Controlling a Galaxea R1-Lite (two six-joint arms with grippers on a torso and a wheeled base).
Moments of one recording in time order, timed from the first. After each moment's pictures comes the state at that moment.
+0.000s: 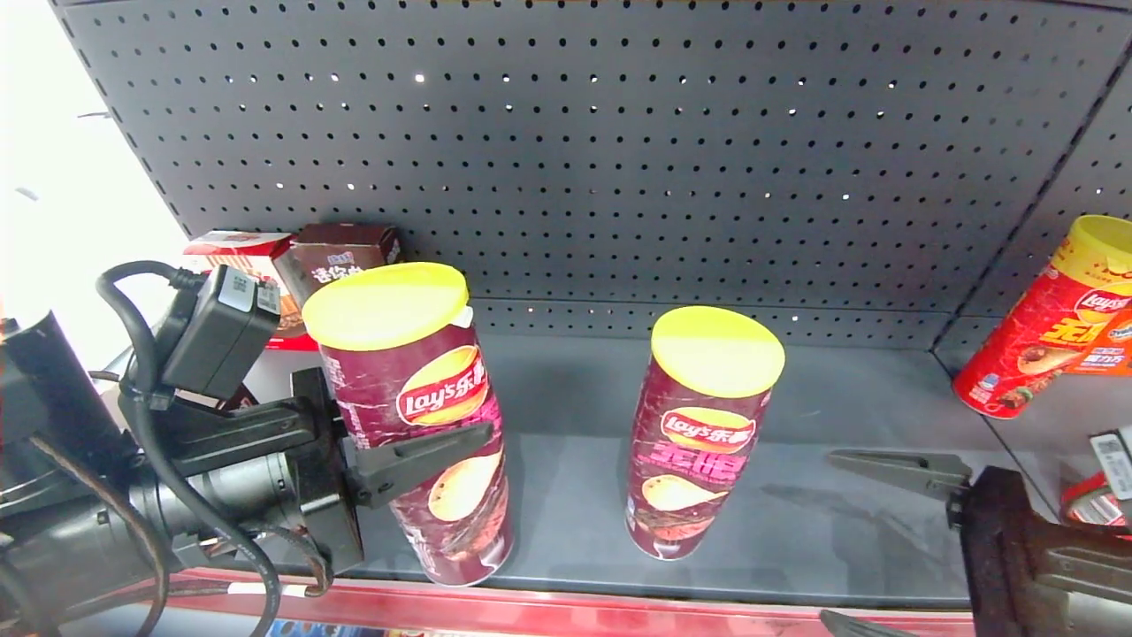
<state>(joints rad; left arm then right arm) -0.44 1.37 -0.49 -0.84 -0.58 0.03 0.50 1.23 -0.22 -0.95 0.61 -0.23</state>
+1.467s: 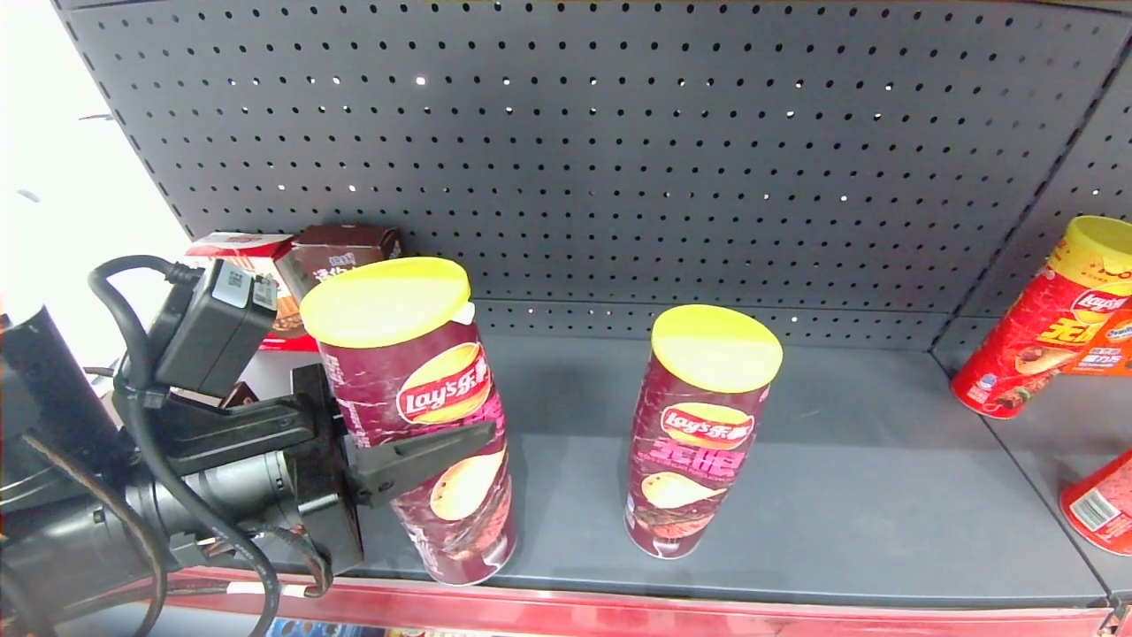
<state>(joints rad) -0.45 1.37 -0.50 -0.83 -0.58 0.03 0.63 0.00 -0.04 0.03 0.02 0.00</state>
